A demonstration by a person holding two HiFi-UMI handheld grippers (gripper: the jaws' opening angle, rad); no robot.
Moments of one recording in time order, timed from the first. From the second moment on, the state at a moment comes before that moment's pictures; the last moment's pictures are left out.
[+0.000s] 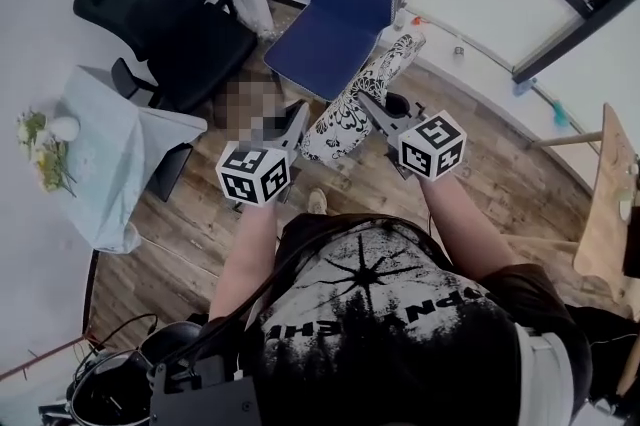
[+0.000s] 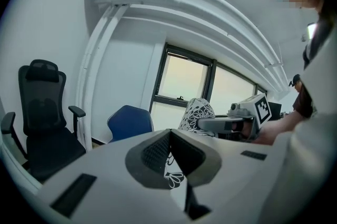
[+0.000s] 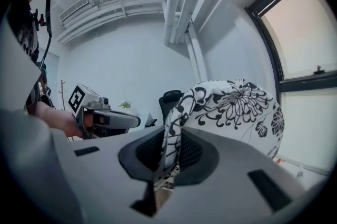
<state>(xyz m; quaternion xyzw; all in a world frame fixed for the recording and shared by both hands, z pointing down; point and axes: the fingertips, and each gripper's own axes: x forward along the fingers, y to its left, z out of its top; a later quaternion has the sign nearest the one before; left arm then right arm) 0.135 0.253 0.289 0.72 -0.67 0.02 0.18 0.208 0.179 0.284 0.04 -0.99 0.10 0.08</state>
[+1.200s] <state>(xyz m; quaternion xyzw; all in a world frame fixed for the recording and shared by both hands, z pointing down) -0.001 0.198 0.335 0.76 -0.61 0.02 0.22 0.081 0.133 0.315 0.12 -0.98 0.10 0.11</state>
